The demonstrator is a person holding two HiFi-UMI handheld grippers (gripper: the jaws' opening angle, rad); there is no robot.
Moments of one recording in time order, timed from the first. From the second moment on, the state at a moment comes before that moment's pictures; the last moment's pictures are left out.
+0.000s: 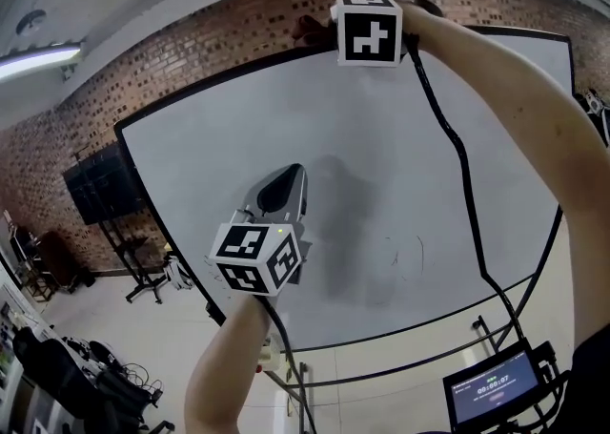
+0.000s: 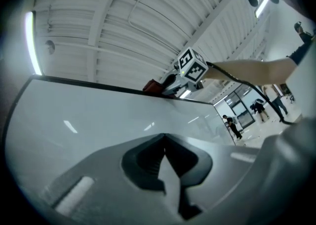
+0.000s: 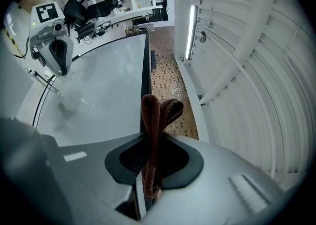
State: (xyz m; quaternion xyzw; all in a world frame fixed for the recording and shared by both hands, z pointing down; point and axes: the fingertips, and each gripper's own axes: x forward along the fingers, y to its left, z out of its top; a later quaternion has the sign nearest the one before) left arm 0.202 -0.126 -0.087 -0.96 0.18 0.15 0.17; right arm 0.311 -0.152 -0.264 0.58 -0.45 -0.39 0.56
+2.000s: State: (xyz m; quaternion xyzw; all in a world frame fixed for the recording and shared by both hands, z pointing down) left arm 0.462 0.026 -0.060 -0.98 0.00 0.13 0.17; right arm 0.608 0.030 -0.240 0.64 -0.41 -0.31 0.57
